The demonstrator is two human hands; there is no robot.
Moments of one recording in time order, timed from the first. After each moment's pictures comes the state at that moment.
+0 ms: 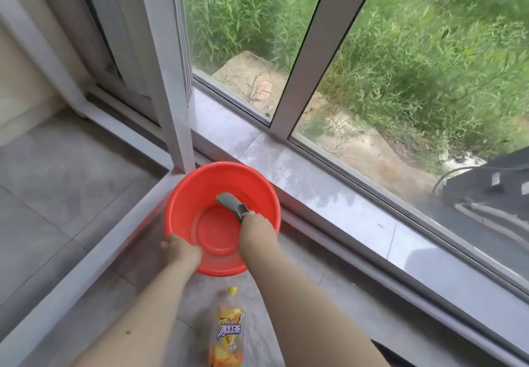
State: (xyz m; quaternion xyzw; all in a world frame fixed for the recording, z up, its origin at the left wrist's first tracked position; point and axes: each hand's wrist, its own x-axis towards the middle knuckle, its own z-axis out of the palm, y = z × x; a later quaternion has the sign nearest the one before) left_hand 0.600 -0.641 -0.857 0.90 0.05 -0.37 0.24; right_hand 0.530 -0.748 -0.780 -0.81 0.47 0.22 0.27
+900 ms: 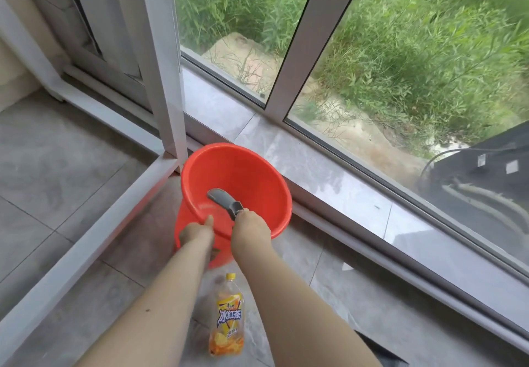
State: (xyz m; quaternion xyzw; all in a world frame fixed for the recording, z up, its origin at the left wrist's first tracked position) left_hand 0.588 -0.664 -0.899 0.80 0.17 -0.45 0.37; right_hand 0.530 -0.721 -0.807 -0.77 0.51 0.25 0.29
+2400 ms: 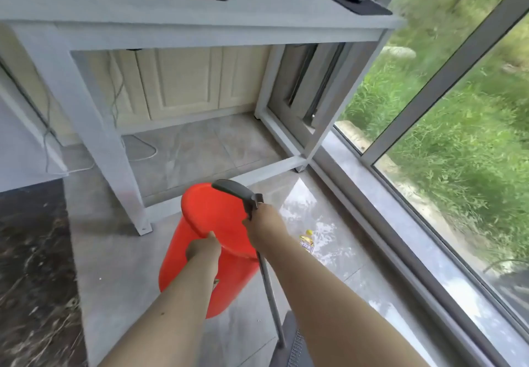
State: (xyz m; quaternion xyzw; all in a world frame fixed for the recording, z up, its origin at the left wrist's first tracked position) left_hand 0.344 -0.136 -0.659 0.70 0.38 -0.31 0.52; right_hand 0.314 -0.231 -0.536 -0.89 0.28 0.19 0.30
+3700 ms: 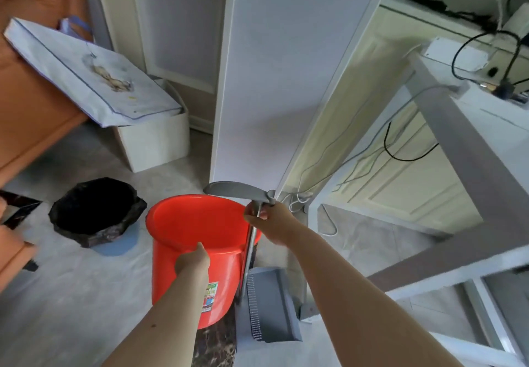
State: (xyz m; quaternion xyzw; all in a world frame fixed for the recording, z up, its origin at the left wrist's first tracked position) left_hand 0.501 0.466 -0.689 0.50 0.64 -0.07 0.59; right_hand 0.571 0.341 -0.534 -0.88 -0.14 0.30 0.34
